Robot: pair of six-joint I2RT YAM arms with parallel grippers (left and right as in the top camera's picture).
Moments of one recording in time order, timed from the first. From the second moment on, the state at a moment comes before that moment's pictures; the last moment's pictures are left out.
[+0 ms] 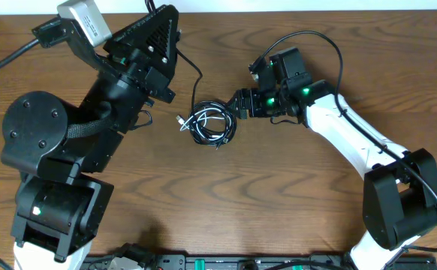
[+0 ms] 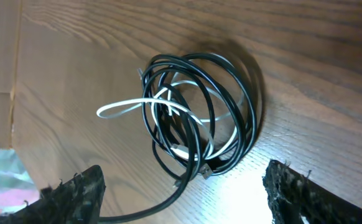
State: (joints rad) left arm -0.37 1.06 1.53 -0.27 0.17 -0.62; right arm 0.42 1.84 1.32 -0.45 -0.55 0.41
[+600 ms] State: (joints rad) left arm -0.37 1.06 1.53 -0.27 0.17 -0.62; right arm 0.50 1.90 1.32 -0.39 -0.50 0.56
